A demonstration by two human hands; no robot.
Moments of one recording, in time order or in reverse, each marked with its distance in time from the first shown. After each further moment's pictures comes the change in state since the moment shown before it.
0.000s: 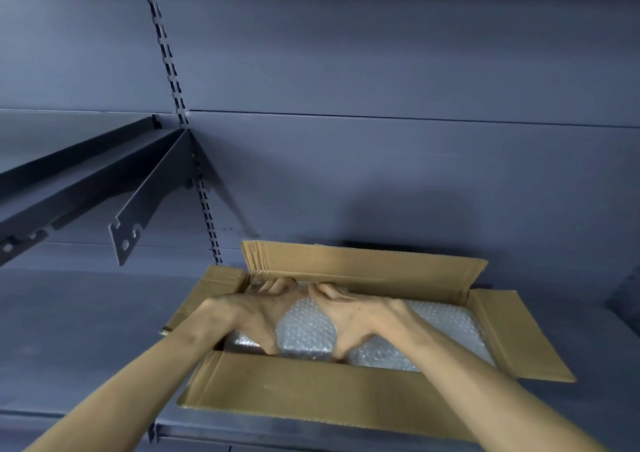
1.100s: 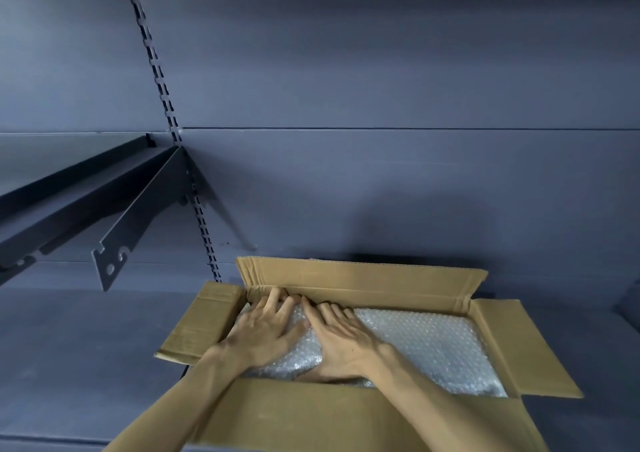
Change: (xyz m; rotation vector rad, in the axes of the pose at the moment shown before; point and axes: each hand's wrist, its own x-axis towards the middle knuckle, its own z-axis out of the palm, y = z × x) left_hand 0.016 0.013 0.041 0.032 0.520 -0.172; right_hand 0.021 -0.001 0.053 -0.038 0.390 -0.008
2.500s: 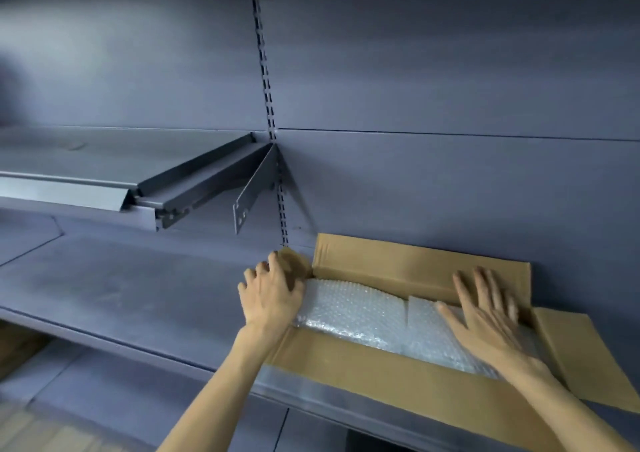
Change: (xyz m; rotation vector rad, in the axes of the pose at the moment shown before) left_hand -0.080 -0.009 -0.062 -0.104 0.392 -0.715; right_hand -0.073 0.104 -0.003 -0.122 0.299 0.505
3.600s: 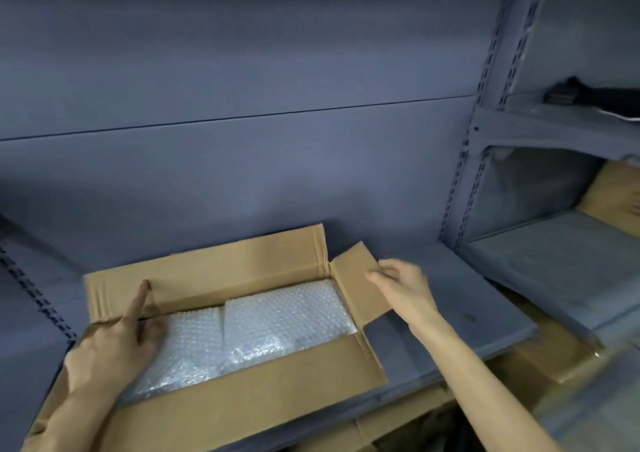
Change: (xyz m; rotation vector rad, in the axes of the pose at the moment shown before) left_hand 0.019 0.065 0.082 -0.068 -0.039 0.426; right_hand -0.096 0.108 -0.090 1.015 0.180 0.686
